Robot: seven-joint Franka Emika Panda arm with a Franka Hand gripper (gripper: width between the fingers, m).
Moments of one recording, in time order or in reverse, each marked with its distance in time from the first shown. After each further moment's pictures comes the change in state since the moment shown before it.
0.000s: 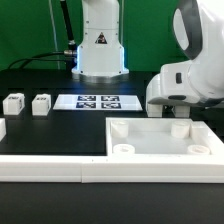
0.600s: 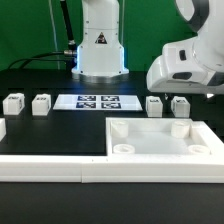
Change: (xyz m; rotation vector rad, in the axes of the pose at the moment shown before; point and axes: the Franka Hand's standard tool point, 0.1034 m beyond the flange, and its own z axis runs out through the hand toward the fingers) arm -0.010 0.006 -0.029 -0.031 0.109 -0.034
